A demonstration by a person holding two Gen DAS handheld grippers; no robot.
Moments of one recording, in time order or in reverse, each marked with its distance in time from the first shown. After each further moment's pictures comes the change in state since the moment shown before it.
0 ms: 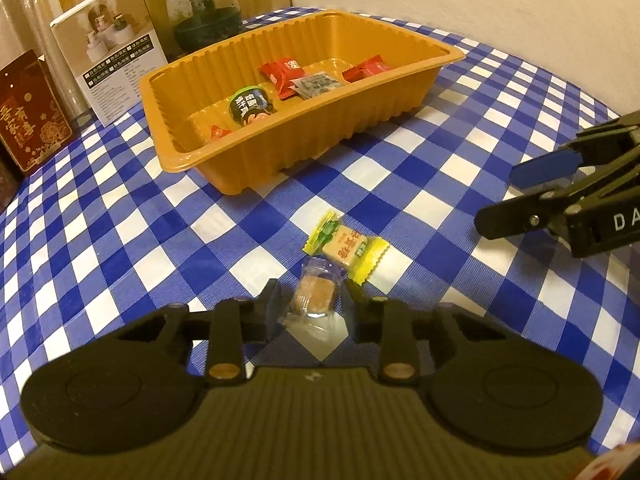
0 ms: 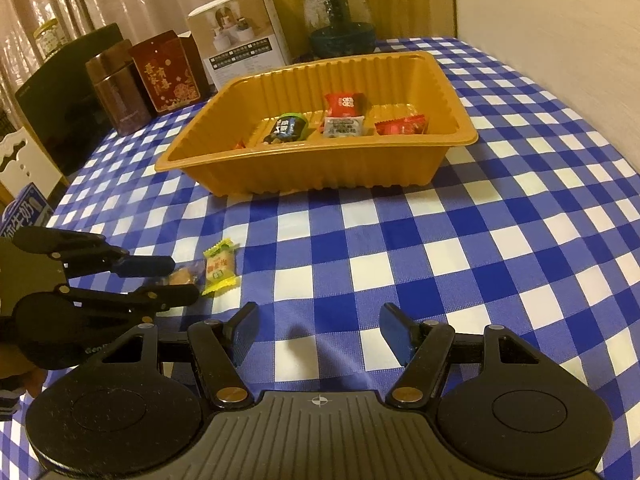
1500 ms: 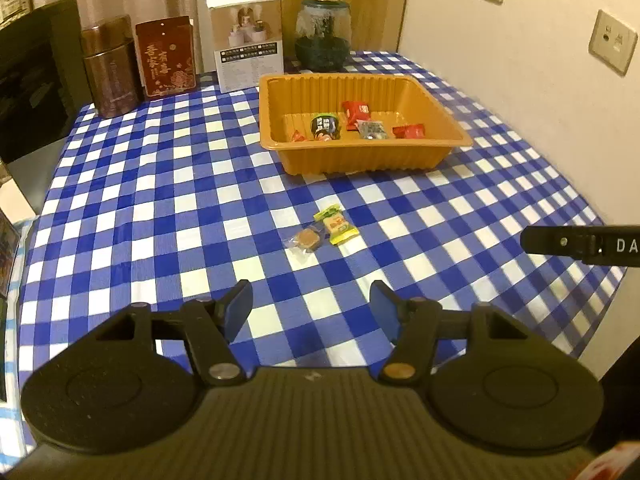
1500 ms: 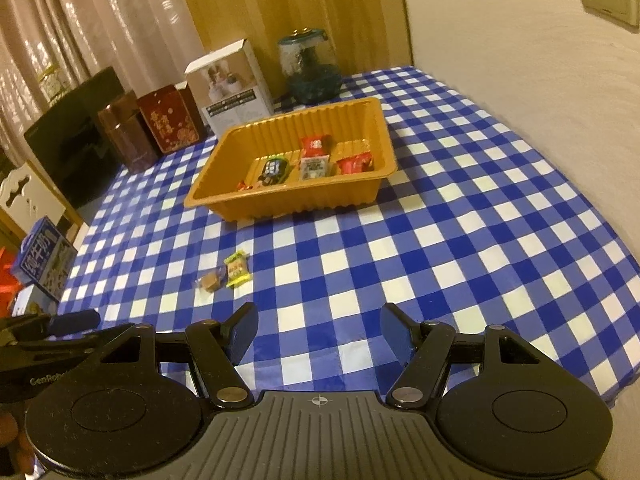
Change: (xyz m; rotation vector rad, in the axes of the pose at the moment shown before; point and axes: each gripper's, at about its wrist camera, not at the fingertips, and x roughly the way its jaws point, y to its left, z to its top) left arm -0.139 -0.046 -0.021 -0.407 -0.035 0.166; right arm -0.123 -0.011 -0.007 0.067 -0.045 -0.014
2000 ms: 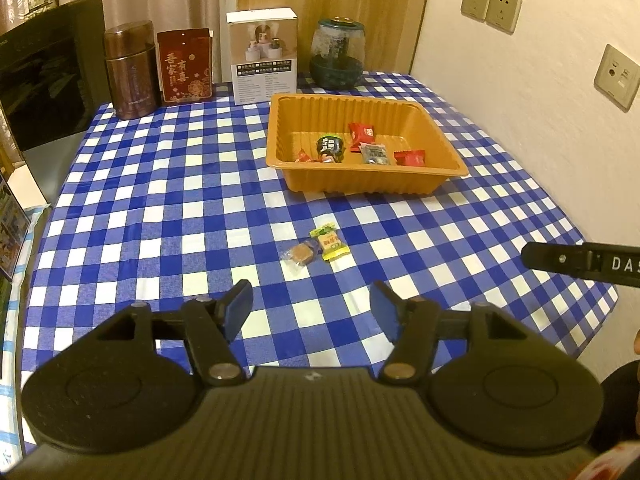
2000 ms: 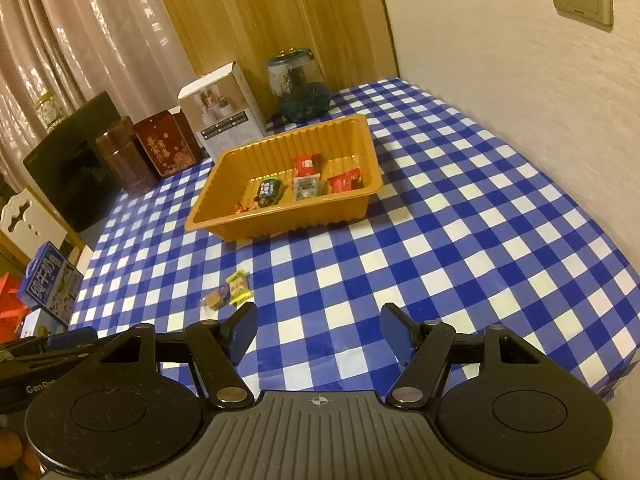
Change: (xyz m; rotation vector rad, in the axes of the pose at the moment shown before) left arm -0.030 -0.013 0.008 -0.086 -0.035 0.026; right arm -0.024 -0.007 0.004 0.066 -0.042 0.002
